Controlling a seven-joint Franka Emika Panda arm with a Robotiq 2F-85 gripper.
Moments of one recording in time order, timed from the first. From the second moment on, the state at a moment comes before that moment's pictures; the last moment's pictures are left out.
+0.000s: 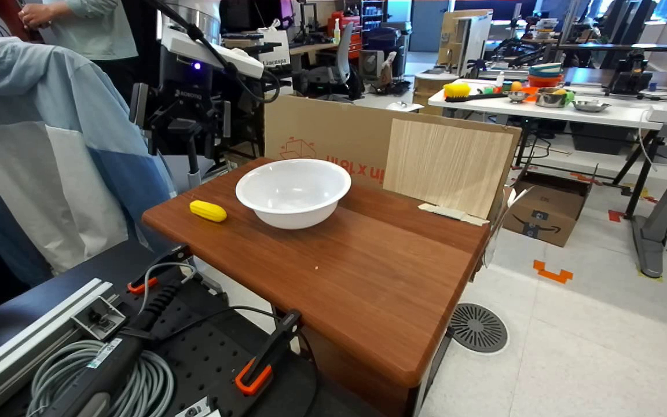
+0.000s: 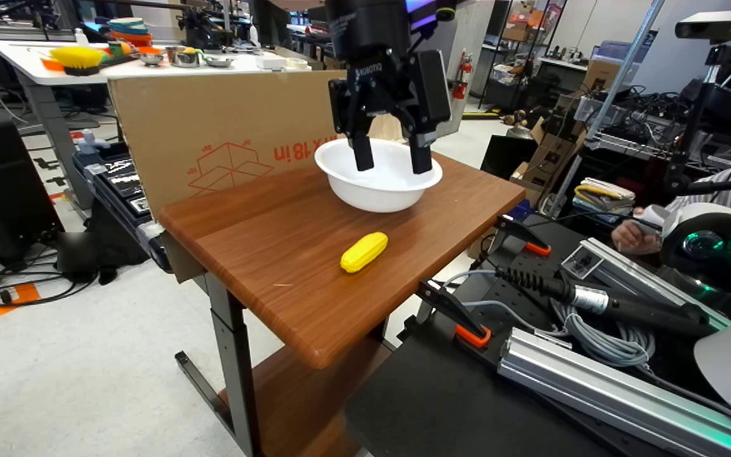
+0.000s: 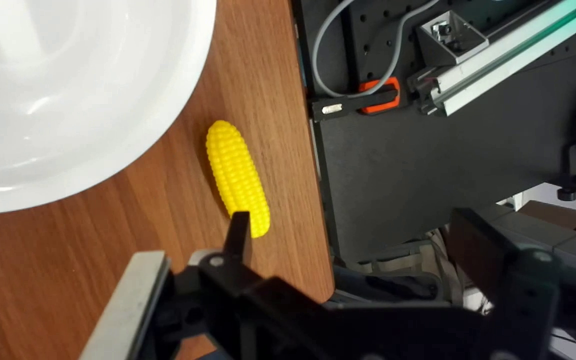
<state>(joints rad) 0.20 0.19 0.15 -2.18 0.06 1.99 -1.13</state>
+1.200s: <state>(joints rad) 0.19 0.33 0.19 -2.38 -0.27 2.40 -0.93</state>
